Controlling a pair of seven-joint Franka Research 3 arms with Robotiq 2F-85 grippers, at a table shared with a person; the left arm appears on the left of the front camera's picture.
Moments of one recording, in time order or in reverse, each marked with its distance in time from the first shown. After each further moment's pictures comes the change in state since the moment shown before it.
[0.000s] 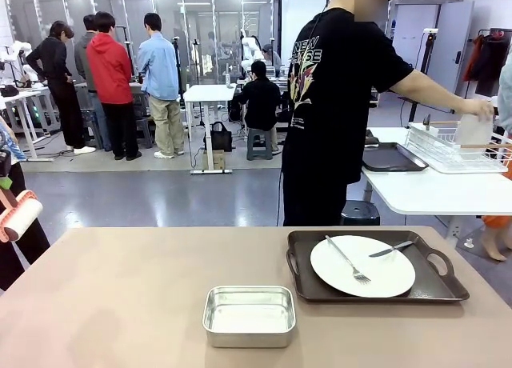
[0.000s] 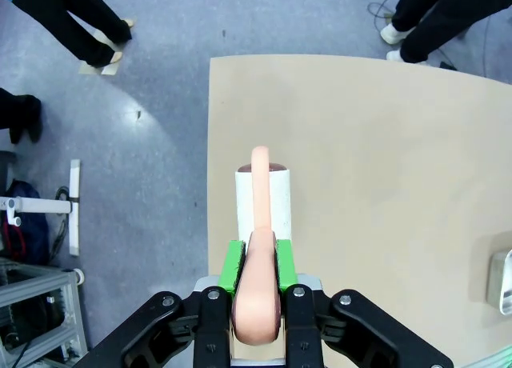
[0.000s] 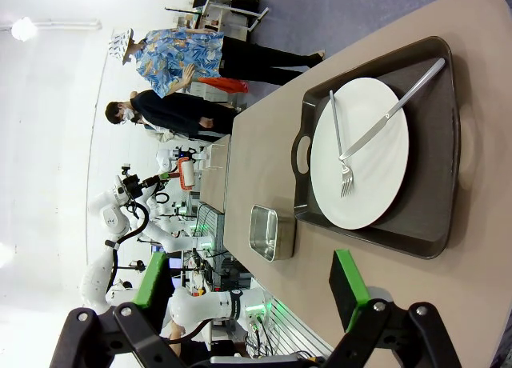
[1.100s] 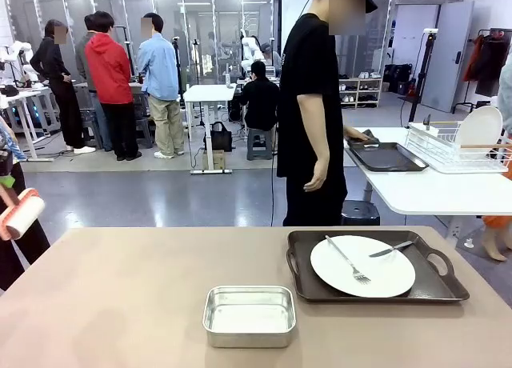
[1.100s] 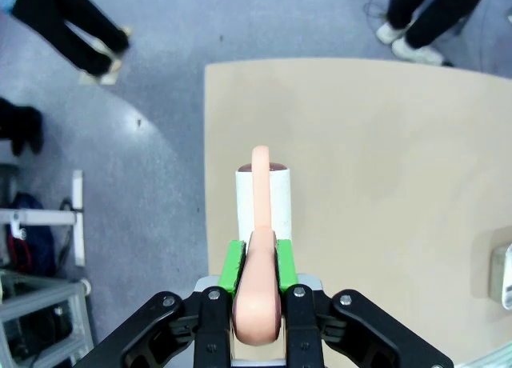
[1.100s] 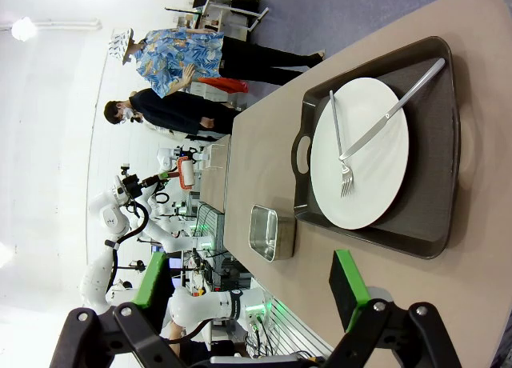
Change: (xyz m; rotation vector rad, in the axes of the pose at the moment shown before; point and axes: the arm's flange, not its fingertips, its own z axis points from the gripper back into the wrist) left arm 0.005 -0.011 0.004 -0.007 -0.018 -0.051; right arm 0.000 0.000 0.000 0.000 0.000 0.000
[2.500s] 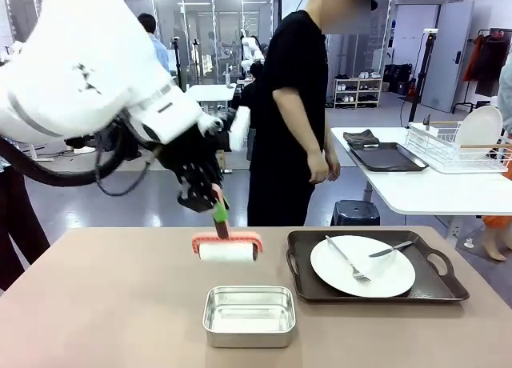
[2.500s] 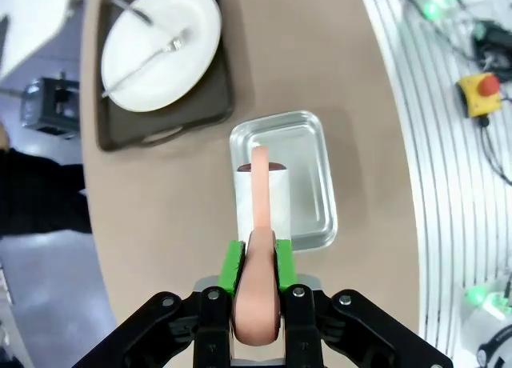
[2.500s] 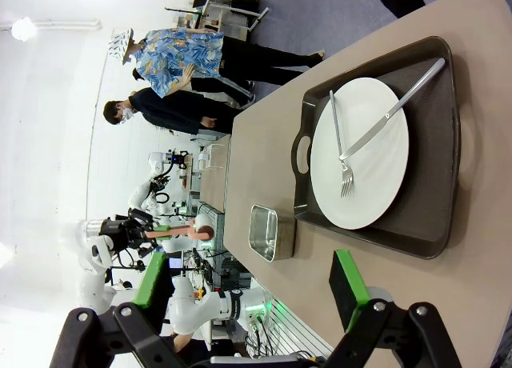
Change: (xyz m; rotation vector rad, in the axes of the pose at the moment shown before) left arm -0.051 -0.419 0.050 -0.575 -0.145 -1.578; right arm 0.000 0.000 0.000 0.000 0.000 0.000
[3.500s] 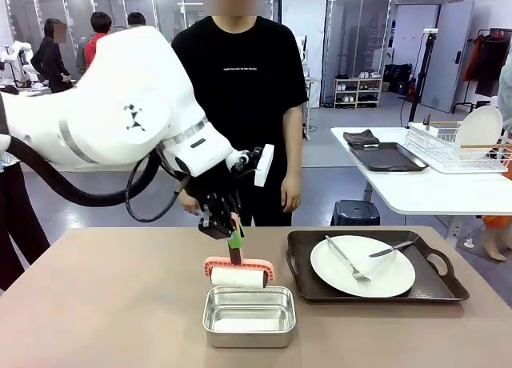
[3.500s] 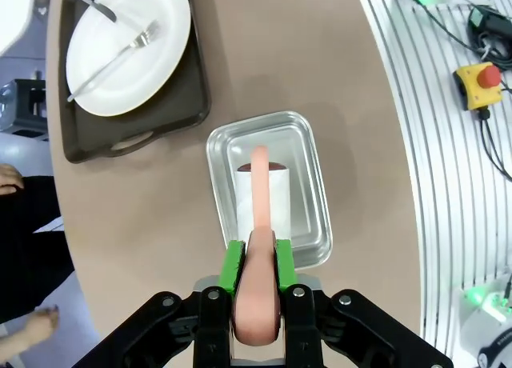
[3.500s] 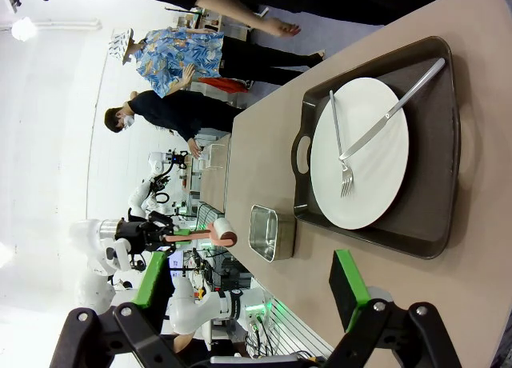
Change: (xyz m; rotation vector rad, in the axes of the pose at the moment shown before) left arm 0.005 0.003 -0.052 -0.061 0.038 -0.004; right arm 0.000 0.000 0.000 0.000 0.000 0.000
